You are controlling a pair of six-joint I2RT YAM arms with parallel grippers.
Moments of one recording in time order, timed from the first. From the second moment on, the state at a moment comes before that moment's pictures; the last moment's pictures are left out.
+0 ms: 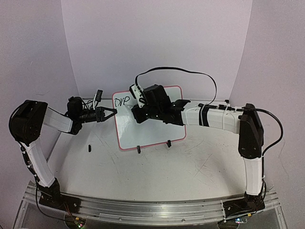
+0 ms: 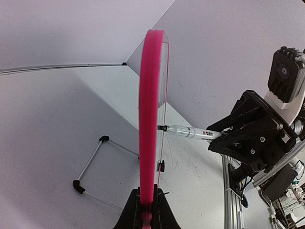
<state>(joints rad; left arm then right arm) -0.22 1.81 0.85 0.86 1.02 -0.52 0.94 2.09 1.78 -0.15 0.15 0.09</state>
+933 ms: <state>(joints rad) -0.22 1.81 0.85 0.86 1.03 -0.52 0.94 1.86 1.52 0.02 0.10 0.04</state>
